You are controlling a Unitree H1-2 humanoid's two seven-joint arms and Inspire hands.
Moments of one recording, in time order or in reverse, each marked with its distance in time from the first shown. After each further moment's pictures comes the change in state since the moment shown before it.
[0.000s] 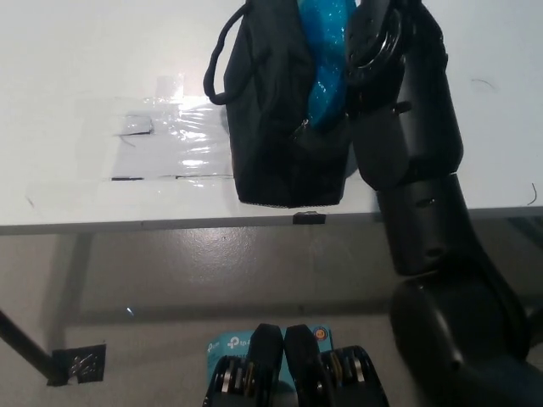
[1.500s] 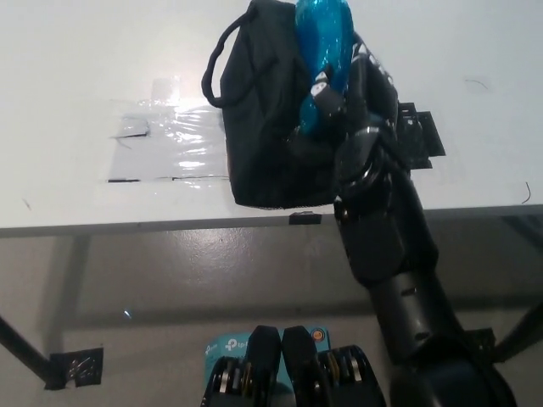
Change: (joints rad) left_arm -0.014 -0.005 0.029 0.001 -0.018 -0.002 0.000; right_arm 0.303 0.052 0.077 0.075 0.306 -0.010 -0.268
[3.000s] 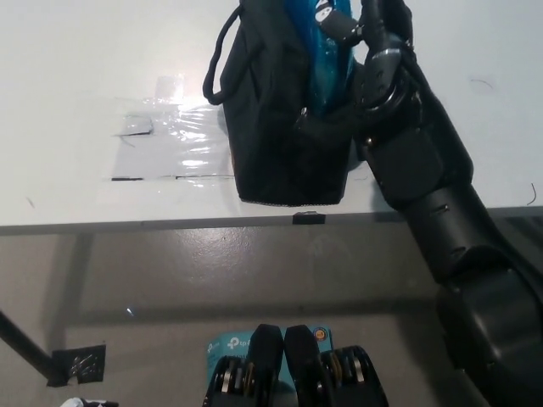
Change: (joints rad) left_arm -0.041 -0.001 0.010 0.000 0.002 0.001 0.000; right_arm -0.267 -0.182 0.140 0.222 0.293 -0.027 -0.093
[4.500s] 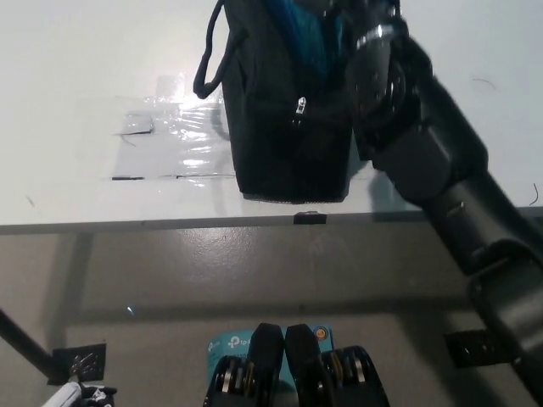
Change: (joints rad) left_arm -0.035 0.014 0.002 -0.004 0.004 0.000 0.000; right_arm -0.021 -0.095 0.275 -0.098 0.003 -0.251 -0.100
